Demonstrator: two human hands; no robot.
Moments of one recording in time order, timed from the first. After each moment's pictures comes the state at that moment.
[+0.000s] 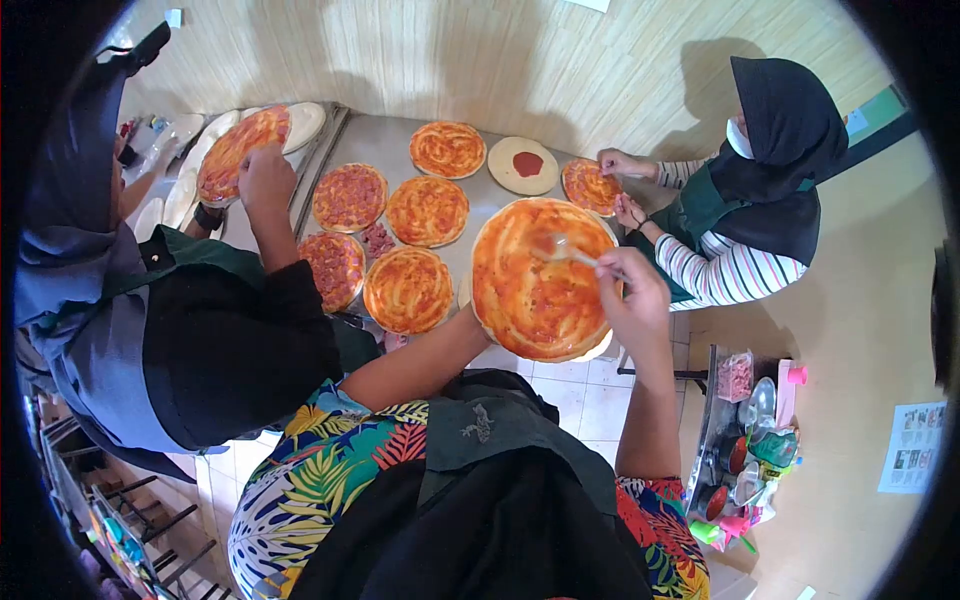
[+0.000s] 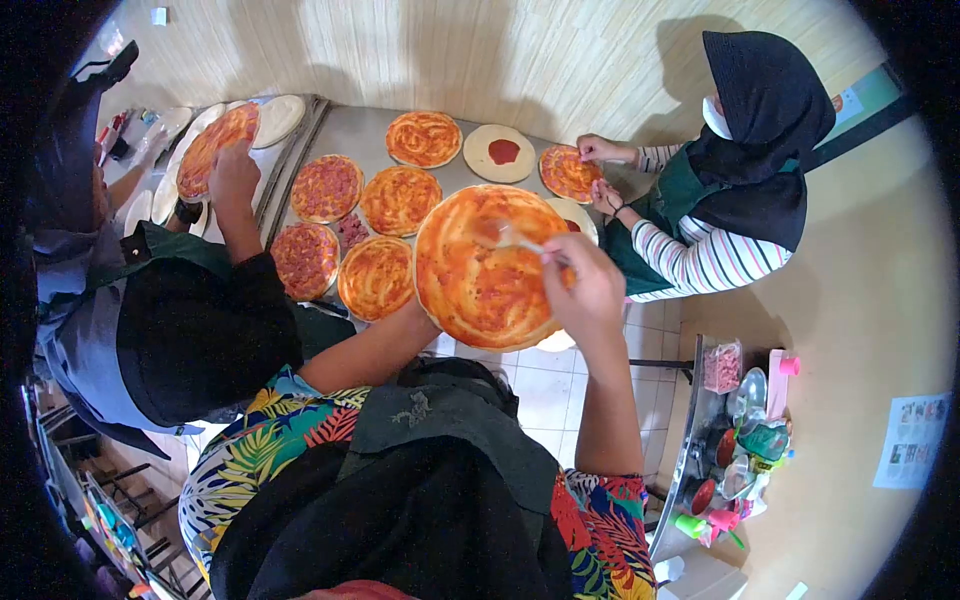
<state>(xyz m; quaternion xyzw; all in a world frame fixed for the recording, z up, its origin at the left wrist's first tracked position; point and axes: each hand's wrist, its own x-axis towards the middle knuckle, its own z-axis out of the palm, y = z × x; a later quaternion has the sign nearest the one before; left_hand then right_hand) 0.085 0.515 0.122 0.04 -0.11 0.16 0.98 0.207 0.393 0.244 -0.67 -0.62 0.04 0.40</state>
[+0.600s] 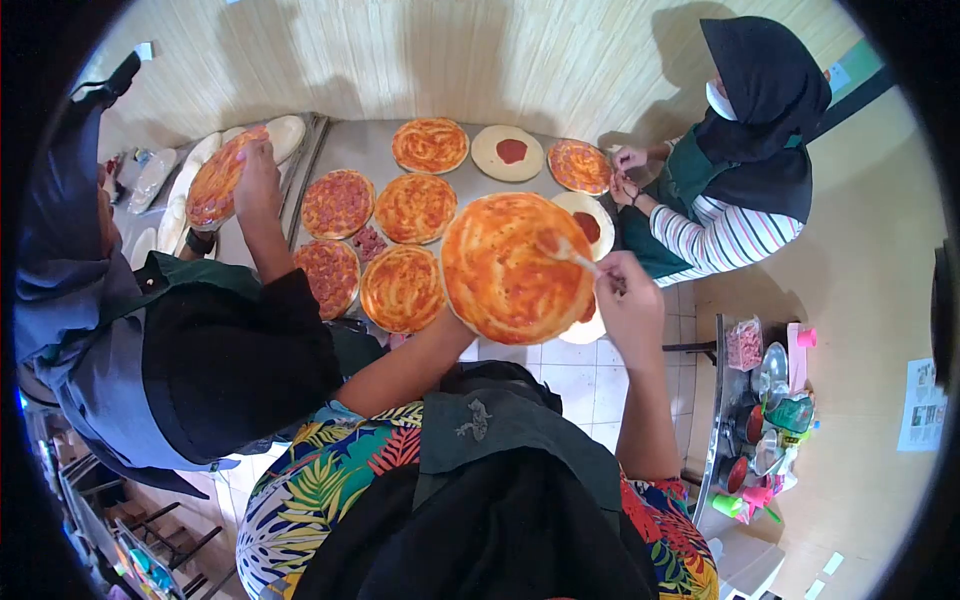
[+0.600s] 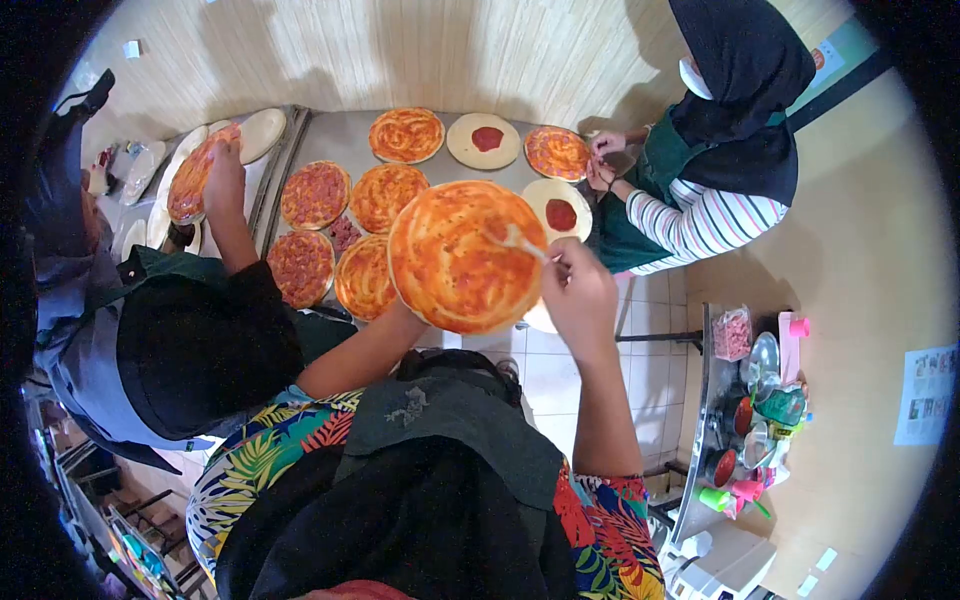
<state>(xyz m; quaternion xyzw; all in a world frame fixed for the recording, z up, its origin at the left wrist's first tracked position) 0.068 0.510 0.114 0.06 -0.06 0.17 0.98 0.195 0.358 0.234 -0.80 -0.46 0.04 0.37</state>
